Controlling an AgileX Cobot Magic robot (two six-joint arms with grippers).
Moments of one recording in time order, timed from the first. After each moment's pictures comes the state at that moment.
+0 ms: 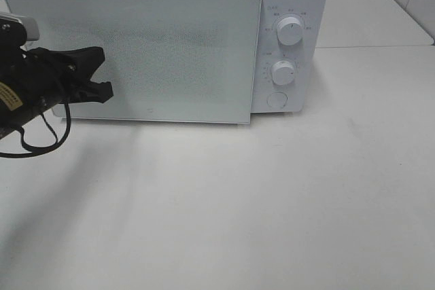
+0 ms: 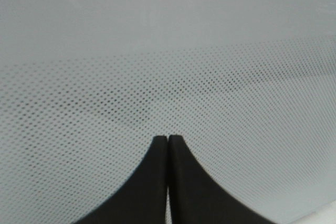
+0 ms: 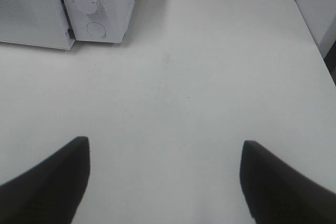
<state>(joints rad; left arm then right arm) -0.28 1.89 -0.59 0.27 -1.13 -0.15 0.12 0.00 -0.51 -0.08 1.02 0.06</state>
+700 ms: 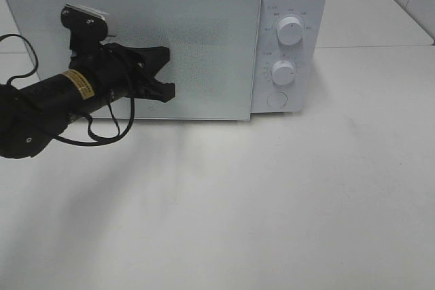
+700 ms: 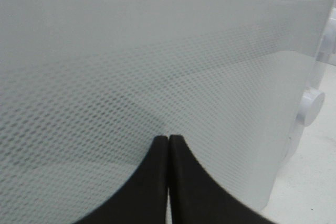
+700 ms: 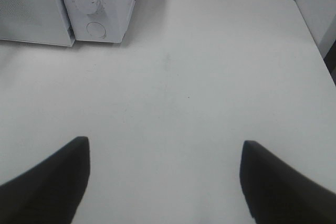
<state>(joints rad) -0.44 2.03 -0.84 0.31 -1.02 -0.17 0.12 0.00 -0.51 -0.08 1.02 0.06</state>
